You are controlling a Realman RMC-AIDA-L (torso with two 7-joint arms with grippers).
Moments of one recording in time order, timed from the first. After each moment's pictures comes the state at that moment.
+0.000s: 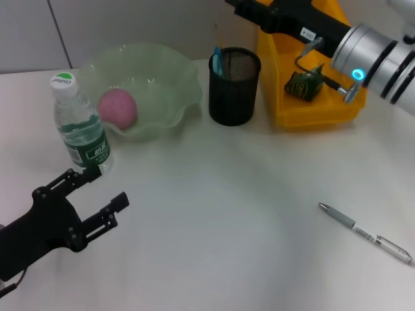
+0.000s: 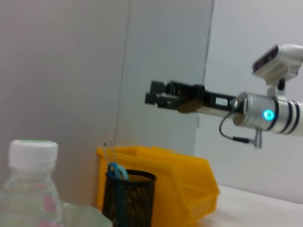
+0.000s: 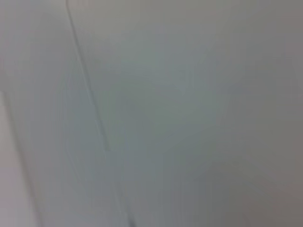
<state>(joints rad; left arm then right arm) -0.32 -2.06 0.78 0.27 1.56 1.60 -0.76 0.73 2.08 -0.84 -0.37 -1.22 -1.14 1.17</state>
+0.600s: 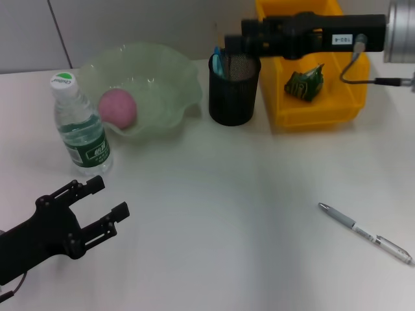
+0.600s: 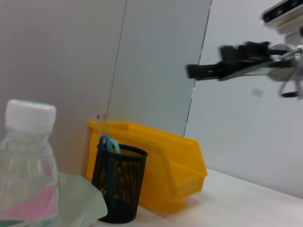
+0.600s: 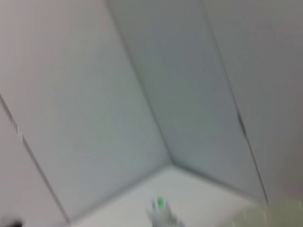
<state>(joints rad) -0.31 -2.05 0.84 0.31 1.56 1.57 -0.89 0.63 2.03 -0.87 -1.04 -1.83 -1.52 2.00</state>
